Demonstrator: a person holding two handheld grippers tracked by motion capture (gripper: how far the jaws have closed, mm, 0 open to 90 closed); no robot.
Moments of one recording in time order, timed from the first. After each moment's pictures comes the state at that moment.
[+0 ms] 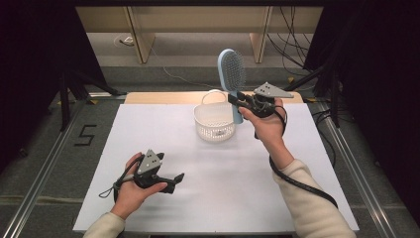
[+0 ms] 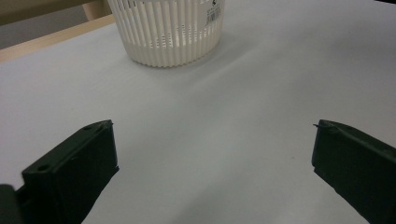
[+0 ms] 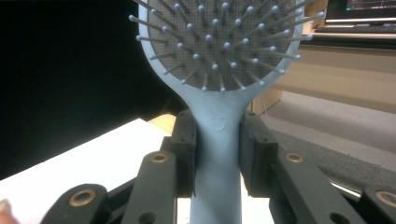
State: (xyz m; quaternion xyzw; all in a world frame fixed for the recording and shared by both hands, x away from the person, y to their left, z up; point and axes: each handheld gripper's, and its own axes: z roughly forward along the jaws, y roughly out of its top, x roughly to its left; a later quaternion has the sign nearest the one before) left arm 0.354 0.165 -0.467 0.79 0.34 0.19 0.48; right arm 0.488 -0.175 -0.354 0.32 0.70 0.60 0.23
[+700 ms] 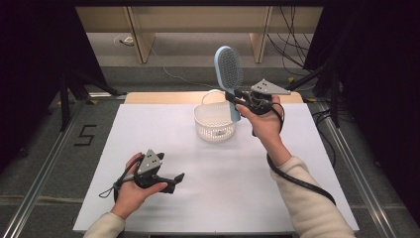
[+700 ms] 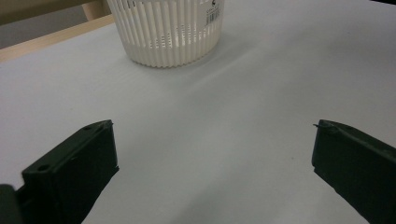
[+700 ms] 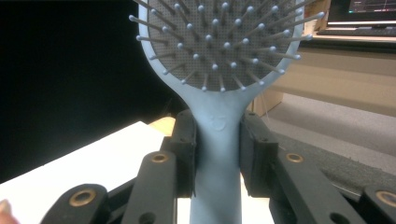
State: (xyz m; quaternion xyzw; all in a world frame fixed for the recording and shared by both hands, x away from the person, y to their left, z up) left arm 0.354 0.165 -0.467 0.79 0.34 0.19 0.48; right arm 0.492 -0.168 -0.349 0.32 0.70 0.60 0.23
